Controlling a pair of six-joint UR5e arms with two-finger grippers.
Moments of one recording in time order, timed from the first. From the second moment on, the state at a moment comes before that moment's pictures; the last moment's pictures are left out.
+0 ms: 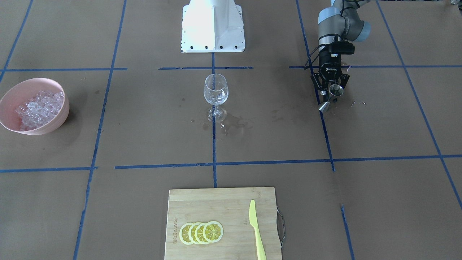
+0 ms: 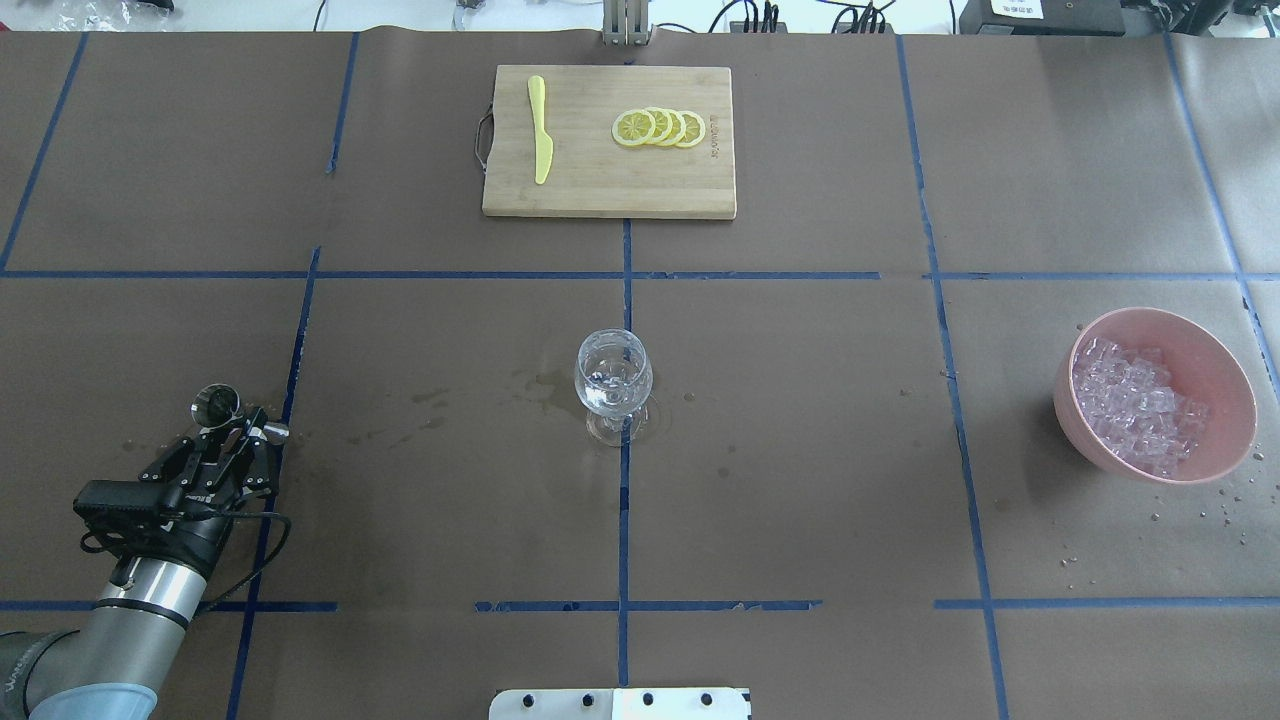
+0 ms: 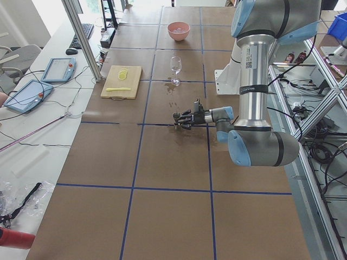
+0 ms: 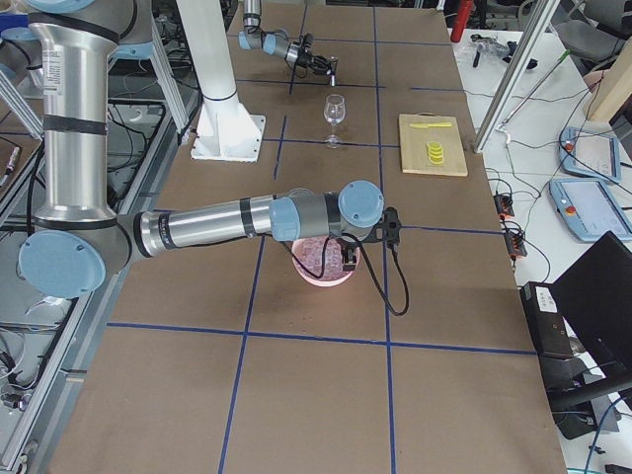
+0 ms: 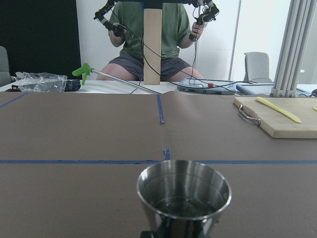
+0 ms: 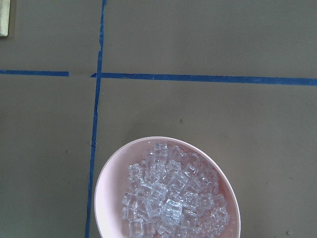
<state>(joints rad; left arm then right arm) -0.05 -1.46 -1.66 -2.60 -0.38 -1.37 1.47 -1.64 1.84 -1.61 2.68 0.12</state>
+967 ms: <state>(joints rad) -0.08 -1.48 -1.67 -2.89 -0.39 -1.13 1.47 -1.64 1.82 -1.62 2.68 0.12</state>
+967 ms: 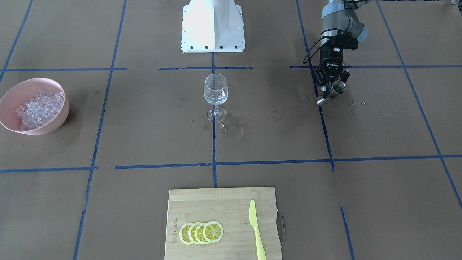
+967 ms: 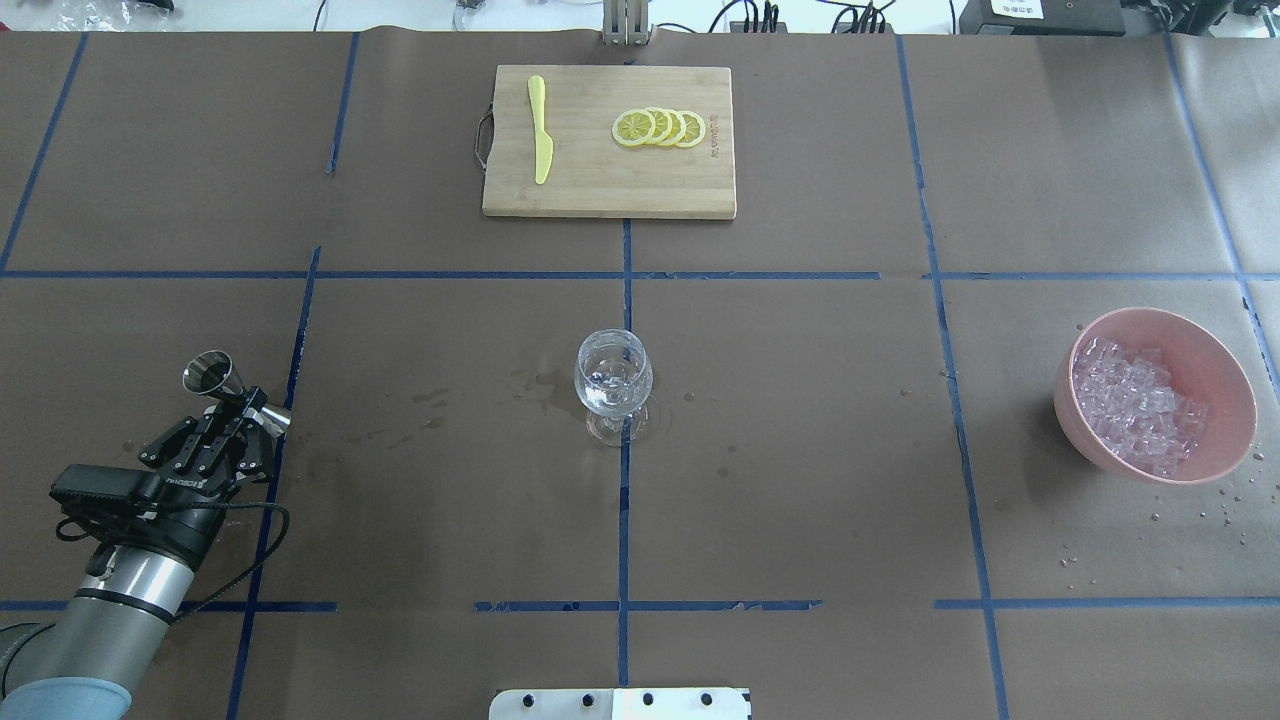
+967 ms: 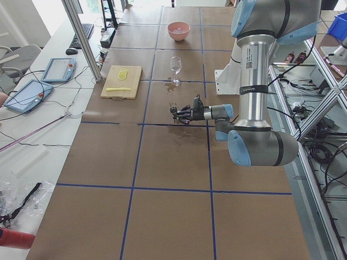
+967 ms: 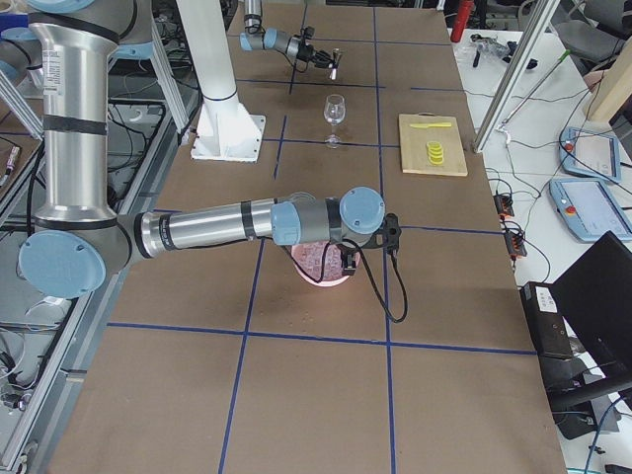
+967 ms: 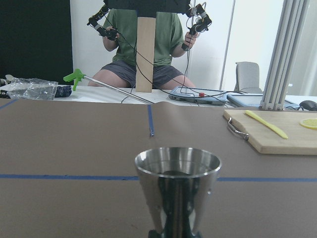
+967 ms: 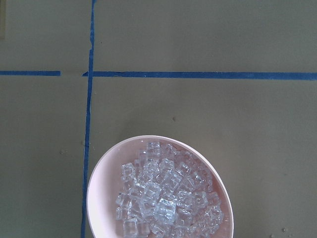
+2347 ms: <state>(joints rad) -0.11 -1.92 -1.79 -2.70 -0.42 -0.29 1.47 -1.62 1.80 -1.62 2.68 0.12</state>
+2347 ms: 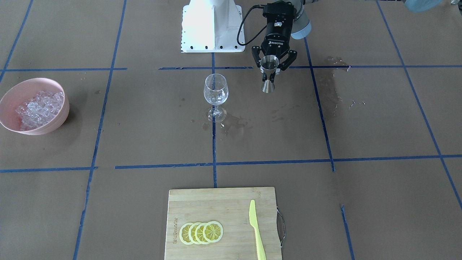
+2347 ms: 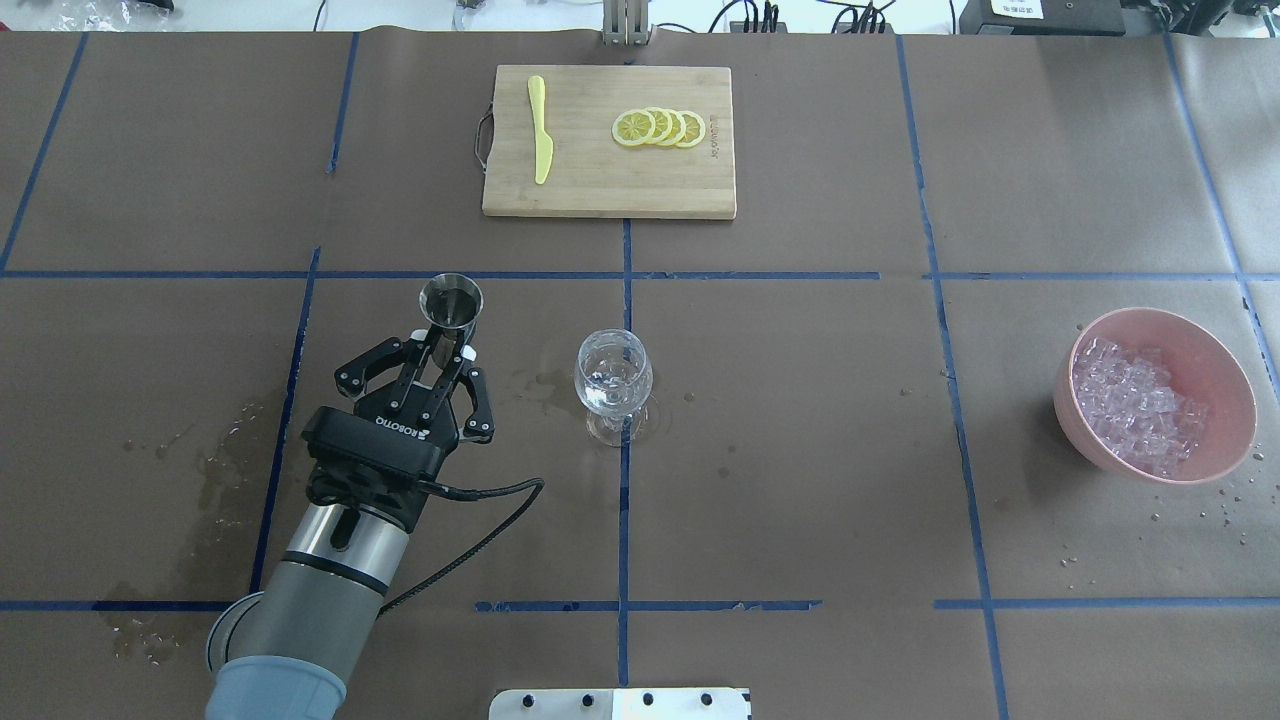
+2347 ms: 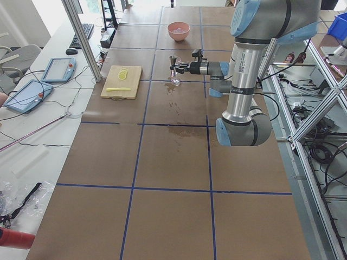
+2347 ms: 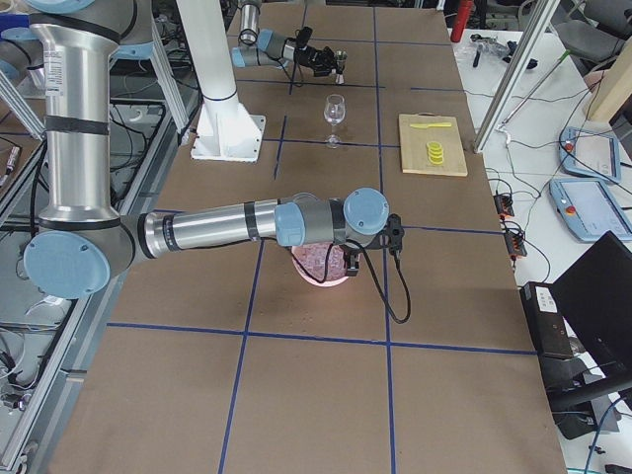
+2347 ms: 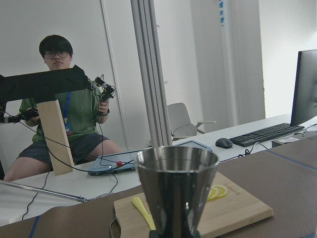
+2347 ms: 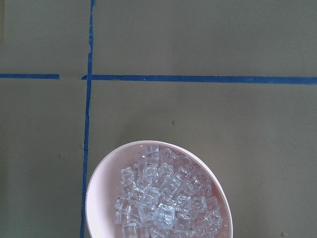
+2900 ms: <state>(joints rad) -0.12 -1.93 -1.85 -2.52 -0.64 -0.14 1.47 -1.62 1.78 -1.62 2.68 0.12</state>
